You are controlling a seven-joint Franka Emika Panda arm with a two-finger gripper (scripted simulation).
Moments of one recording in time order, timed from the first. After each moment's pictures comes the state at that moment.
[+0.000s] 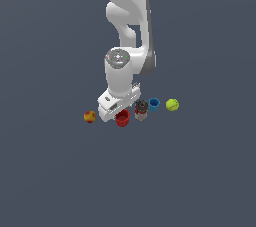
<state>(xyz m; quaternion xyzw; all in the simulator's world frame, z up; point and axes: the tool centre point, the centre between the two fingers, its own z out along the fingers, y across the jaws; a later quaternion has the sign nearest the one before) -0.023 -0.029 0.104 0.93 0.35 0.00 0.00</state>
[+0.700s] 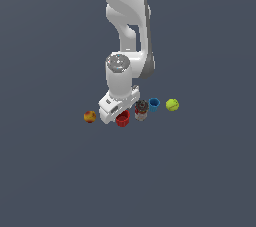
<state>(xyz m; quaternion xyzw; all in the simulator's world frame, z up) -0.025 -0.029 0.085 0.93 0.37 0.00 0.00</state>
